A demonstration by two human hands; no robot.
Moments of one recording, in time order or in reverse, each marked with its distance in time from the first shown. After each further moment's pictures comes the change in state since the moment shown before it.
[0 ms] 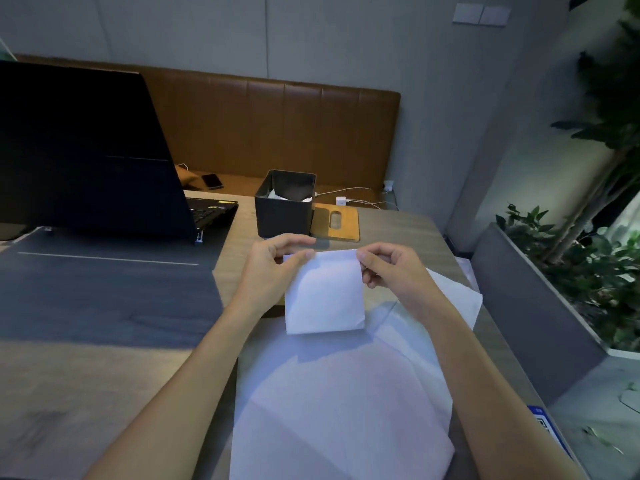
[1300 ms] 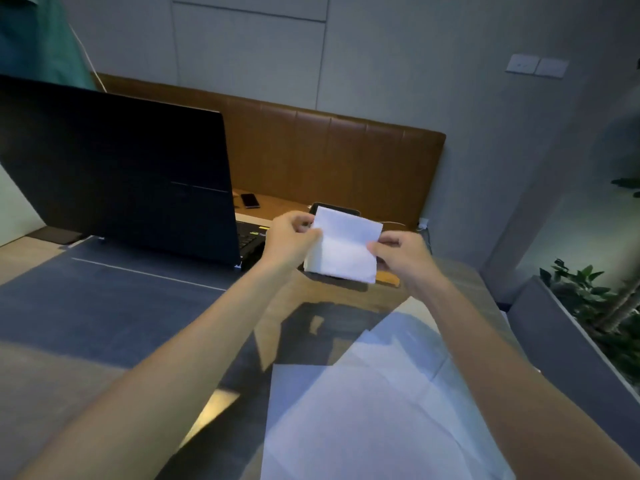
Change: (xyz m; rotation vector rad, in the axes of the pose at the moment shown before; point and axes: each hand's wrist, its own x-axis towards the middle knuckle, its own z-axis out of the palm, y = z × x) left_hand 0.101 0.019 -0.042 -0.012 0.242 -0.262; right_hand 0.113 -0.048 0.047 -0.260 0.129 0.040
